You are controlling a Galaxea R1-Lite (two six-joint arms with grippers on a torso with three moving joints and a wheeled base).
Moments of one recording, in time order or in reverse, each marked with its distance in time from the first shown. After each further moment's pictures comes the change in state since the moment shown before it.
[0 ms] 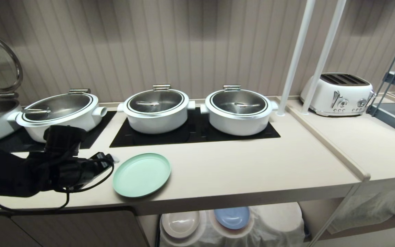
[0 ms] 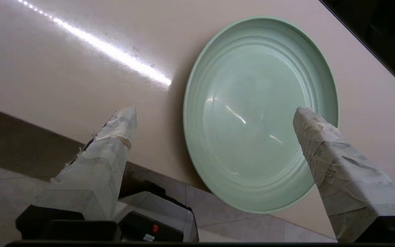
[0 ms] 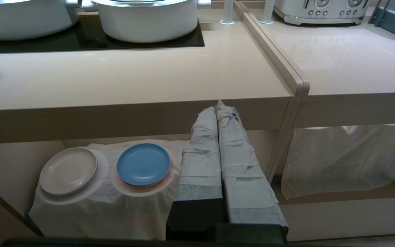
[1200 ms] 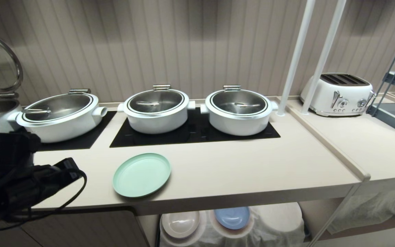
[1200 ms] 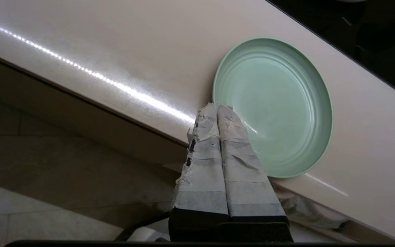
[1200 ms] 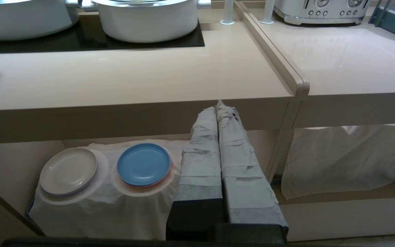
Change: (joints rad) left arm 0.003 -0.356 0.206 0.005 0.118 0.115; right arm 0.000 0.000 0.000 0.000 0.000 0.000
